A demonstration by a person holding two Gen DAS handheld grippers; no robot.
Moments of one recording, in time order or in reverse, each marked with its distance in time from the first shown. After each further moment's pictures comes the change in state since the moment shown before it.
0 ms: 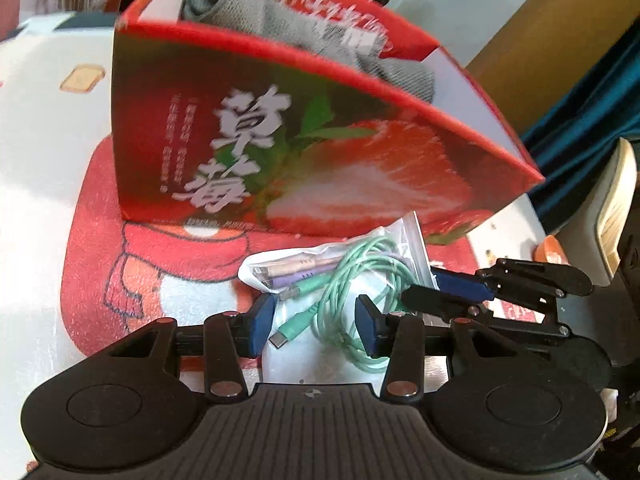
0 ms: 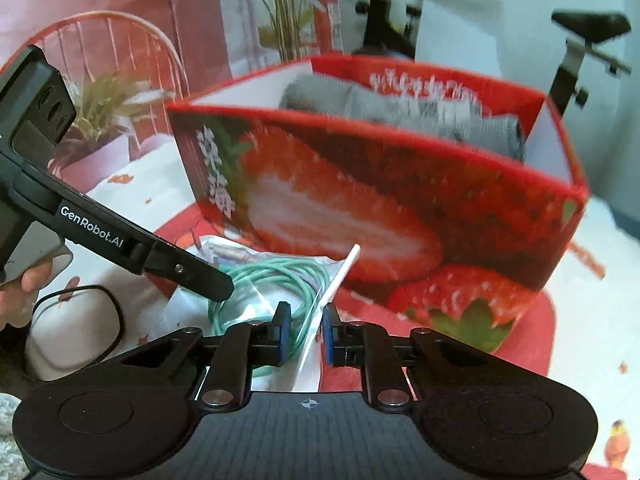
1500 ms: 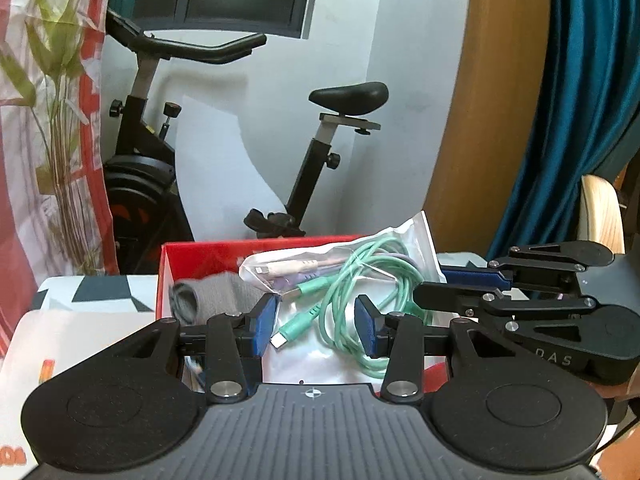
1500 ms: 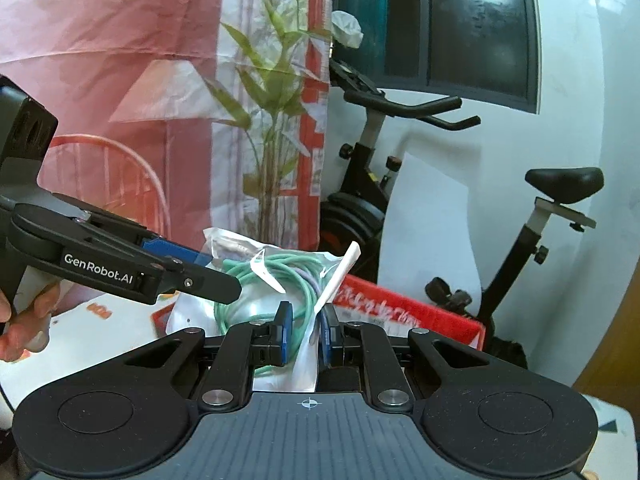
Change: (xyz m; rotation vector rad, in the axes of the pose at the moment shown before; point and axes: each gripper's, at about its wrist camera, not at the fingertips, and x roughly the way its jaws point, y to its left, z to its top) left arm -0.100 -0.079 0.080 0.336 -0.446 0.112; right arm -0.075 -0.007 0.131 -0.121 -0.310 -0.115
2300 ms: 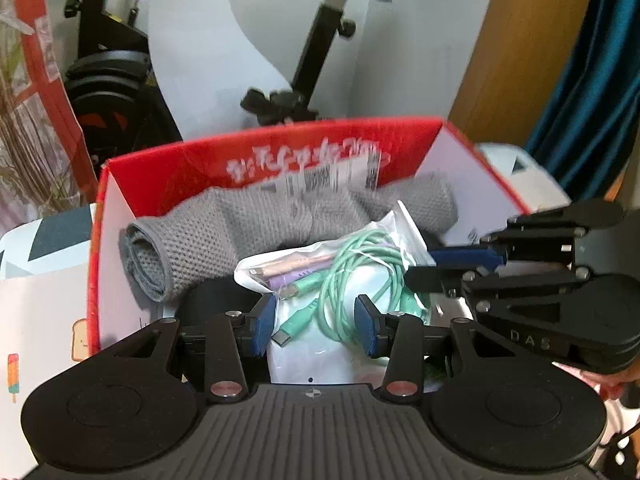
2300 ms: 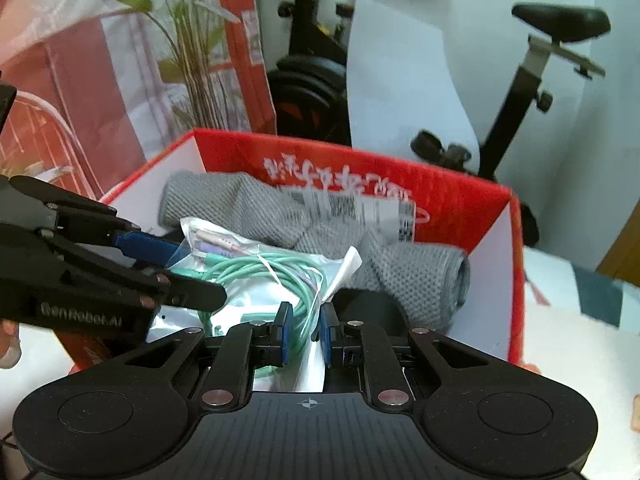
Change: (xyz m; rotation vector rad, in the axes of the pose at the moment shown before) left arm 0.139 0.036 0.001 0.033 0.400 -0.008; right arm 0.141 -0.052 -0.043 0.224 0.405 -0.031
